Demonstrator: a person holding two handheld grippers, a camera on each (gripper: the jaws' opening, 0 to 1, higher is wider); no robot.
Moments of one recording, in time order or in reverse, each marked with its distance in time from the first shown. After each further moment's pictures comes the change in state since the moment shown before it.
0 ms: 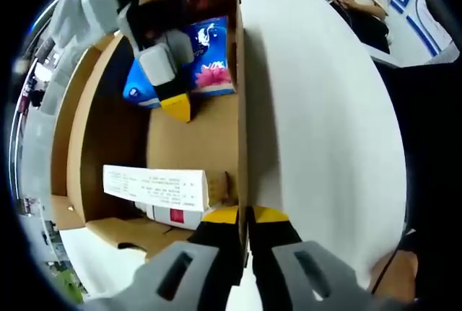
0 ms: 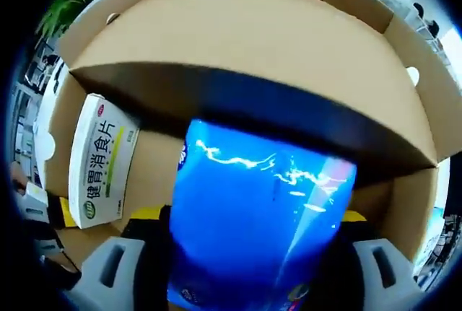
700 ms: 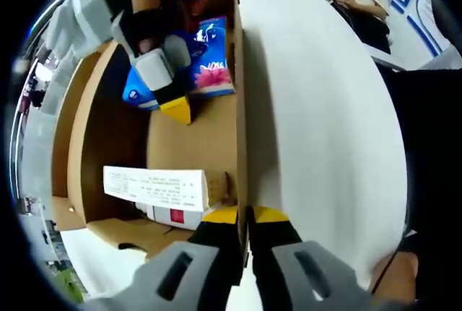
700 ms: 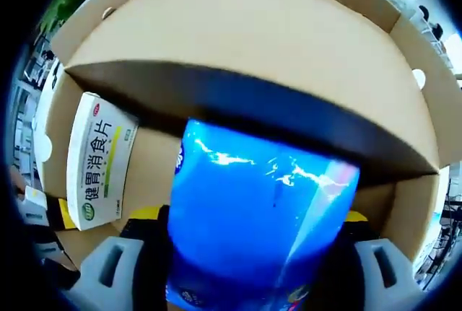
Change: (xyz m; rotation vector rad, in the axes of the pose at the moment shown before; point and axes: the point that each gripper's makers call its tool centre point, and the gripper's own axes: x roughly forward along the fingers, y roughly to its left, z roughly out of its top) left arm 0.001 0.003 0.002 -0.003 -0.003 0.004; right arm 0.003 -0.002 0.004 -0.018 0.033 0.000
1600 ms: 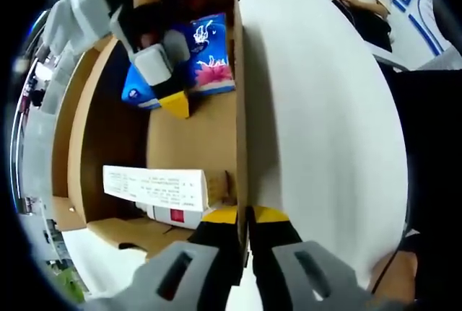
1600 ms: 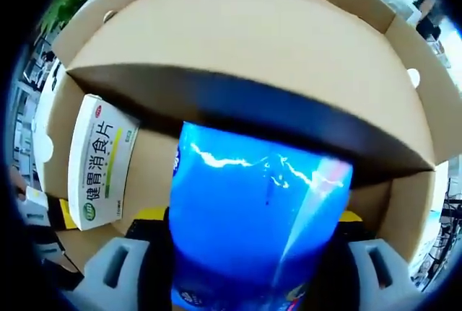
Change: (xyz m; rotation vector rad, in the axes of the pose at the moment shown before) left arm 0.001 0.006 -0.002 0.003 0.021 0.003; right arm -0.005 0.000 -0.001 0.004 -0.013 -0.005
